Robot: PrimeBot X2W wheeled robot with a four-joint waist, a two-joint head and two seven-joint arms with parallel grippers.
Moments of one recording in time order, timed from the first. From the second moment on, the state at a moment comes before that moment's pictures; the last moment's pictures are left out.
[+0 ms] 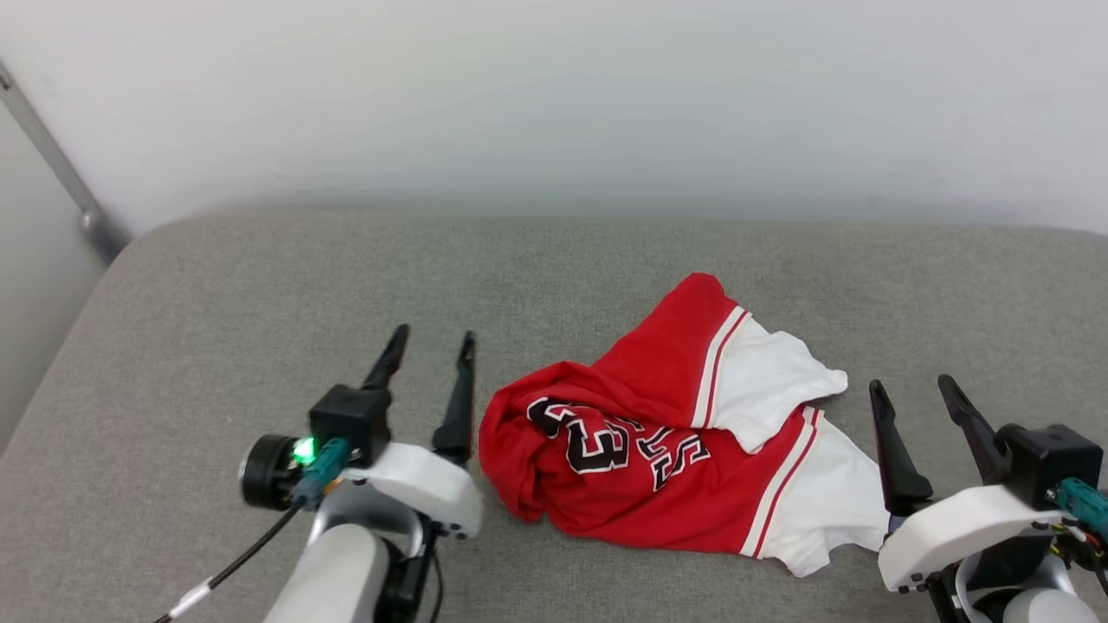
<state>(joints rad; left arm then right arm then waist) -0.29 0.12 -0.34 0.27 -0.29 0.08 -0.20 -0.05 -0.05 -0.06 0.02 0.09 0.13 0.03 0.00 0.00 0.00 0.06</state>
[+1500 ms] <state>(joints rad) -0.64 0.35 -0.50 0.34 -0.48 -0.13 0.38 0.00 -0.05 0.01 -0.03 0.13 0.13 0.03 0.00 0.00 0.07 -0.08</state>
